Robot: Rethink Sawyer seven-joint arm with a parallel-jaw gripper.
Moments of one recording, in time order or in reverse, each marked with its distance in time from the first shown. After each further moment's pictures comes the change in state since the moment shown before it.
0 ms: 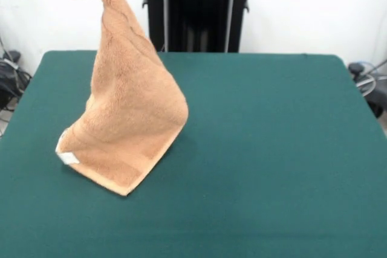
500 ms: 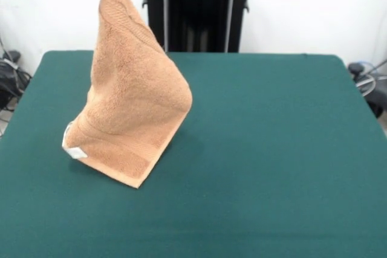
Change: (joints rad) arm -0.018 -0.021 0.024 -0.033 -0.026 0.031 0.000
